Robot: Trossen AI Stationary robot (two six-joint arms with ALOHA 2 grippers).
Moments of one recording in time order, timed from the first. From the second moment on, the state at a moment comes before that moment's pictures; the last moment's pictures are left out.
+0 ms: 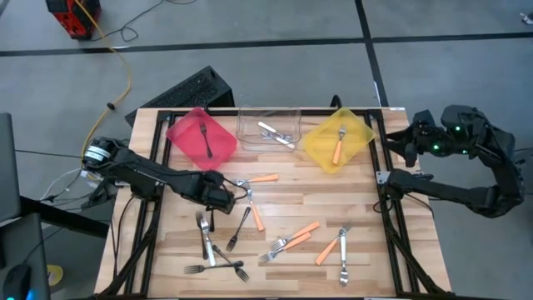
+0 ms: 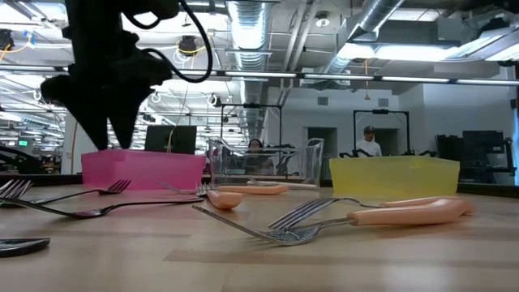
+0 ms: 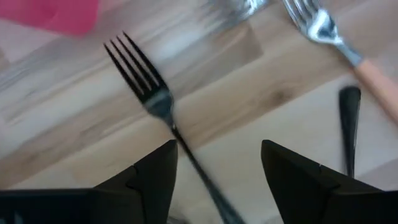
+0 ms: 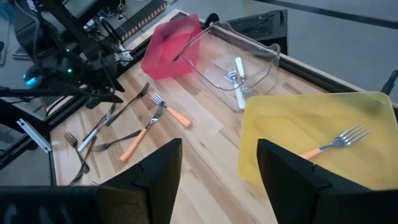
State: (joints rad) left arm -0.24 1.50 0.96 -0.96 -0.23 -1.36; right arm -0.55 0.56 1.30 -1.27 -0.13 0.35
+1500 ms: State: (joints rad) left arm -0.24 1.49 0.68 -0.68 -0.15 -1.58; right arm -0.55 0.56 1.30 -1.27 -0.13 0.36
